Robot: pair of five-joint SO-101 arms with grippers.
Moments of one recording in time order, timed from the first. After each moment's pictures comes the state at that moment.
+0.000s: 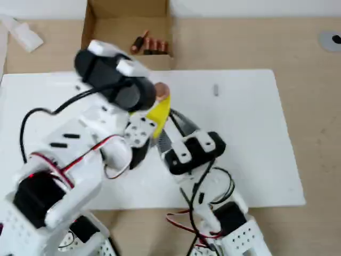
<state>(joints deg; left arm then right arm) 36.4 -50.5 9.5 64.7 -10.0 -34.7 -103.6 94.5 14.5 -4.4</state>
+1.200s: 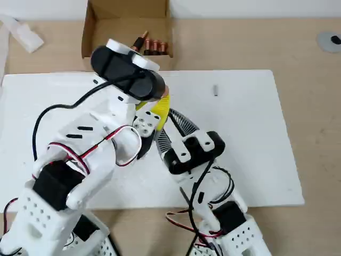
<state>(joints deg) 33.4 -50.3 20.0 58.2 -10.0 -34.8 -103.6 94.5 14.5 -4.4</state>
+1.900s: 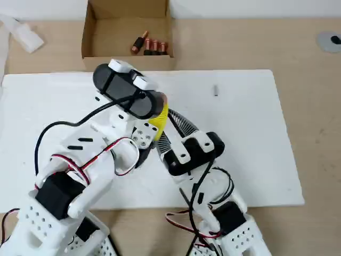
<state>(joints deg) 33.3 -58.6 31.1 53.9 -12.8 -35.0 -103.6 94.5 14.5 -4.4</state>
